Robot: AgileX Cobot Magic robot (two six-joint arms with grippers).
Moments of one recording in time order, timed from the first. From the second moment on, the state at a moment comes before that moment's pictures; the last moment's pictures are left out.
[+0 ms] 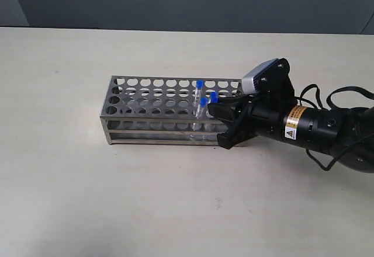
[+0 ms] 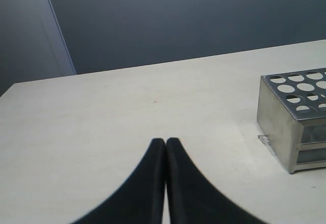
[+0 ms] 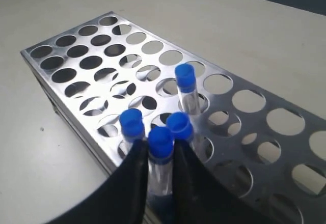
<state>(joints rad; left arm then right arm) 0.09 0.01 0.00 0.04 0.23 0.06 0.49 1.82 -0.54 -0.65 -0.89 0.37</state>
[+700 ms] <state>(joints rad) 0.09 0.01 0.00 0.04 0.23 0.06 0.49 1.61 -0.54 -0.70 -0.78 0.38</state>
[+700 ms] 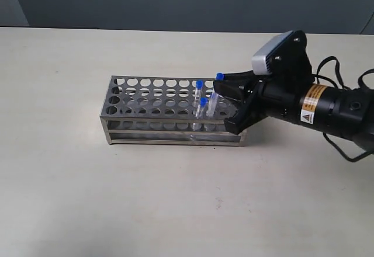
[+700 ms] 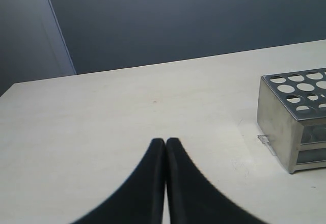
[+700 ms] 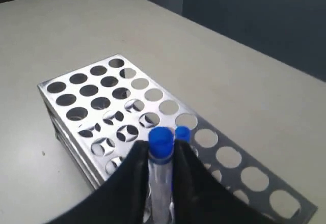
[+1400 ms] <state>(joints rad) 0.09 0.01 0.00 0.04 0.23 0.06 0.64 1.61 -0.85 -0.75 -0.70 0.39</state>
